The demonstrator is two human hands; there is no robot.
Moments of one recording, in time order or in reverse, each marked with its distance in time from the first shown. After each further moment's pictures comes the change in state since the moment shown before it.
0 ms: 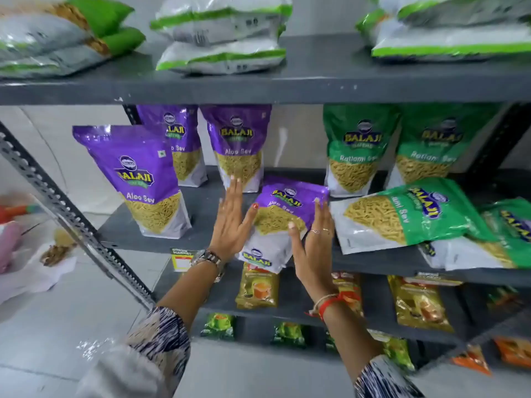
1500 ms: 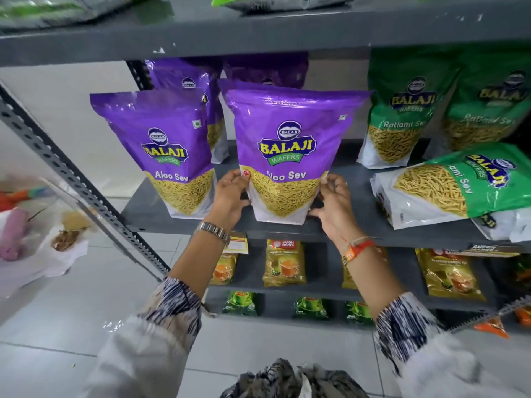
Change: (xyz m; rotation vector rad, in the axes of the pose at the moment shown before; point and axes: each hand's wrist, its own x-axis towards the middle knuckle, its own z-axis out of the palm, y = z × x) left_hand 0.022 -0.052 -0.060 -1.012 0.041 -0.691; right_hand 0.044 -0.039 0.064 0.858 -0.055 0.597
